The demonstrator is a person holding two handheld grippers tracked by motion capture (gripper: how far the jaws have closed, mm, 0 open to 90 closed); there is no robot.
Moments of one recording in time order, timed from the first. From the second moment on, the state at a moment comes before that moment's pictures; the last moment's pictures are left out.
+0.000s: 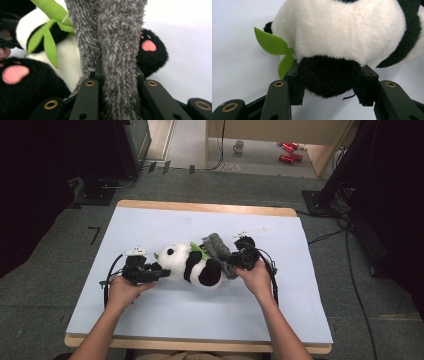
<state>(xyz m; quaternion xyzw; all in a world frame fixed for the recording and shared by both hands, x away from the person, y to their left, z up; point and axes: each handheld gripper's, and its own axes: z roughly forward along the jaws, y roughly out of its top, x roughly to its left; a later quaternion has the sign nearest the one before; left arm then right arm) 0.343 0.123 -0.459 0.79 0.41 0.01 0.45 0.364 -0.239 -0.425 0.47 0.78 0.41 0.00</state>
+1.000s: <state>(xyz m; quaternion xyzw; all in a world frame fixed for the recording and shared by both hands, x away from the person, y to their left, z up) 0.363 0.123 -0.453 0.79 0.42 -0.02 0.45 0.342 -0.289 -0.429 0.53 0.77 0.36 0.03</state>
